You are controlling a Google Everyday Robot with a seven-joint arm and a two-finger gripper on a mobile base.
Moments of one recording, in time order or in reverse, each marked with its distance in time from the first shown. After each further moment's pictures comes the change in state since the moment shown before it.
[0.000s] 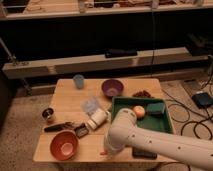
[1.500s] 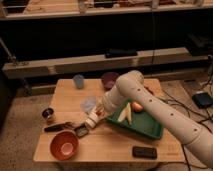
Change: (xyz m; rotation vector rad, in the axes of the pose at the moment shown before) arm -0.005 0.152 -0.084 -0.160 0.284 -0.090
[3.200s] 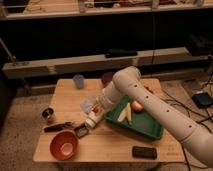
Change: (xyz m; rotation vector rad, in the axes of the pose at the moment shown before) arm 0.006 0.006 0.000 0.000 0.004 -0.017
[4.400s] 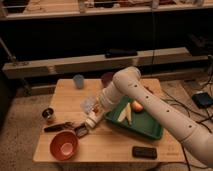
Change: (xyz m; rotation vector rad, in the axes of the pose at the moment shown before) arm -0.005 0.001 0.006 0.026 -0.027 -0.014
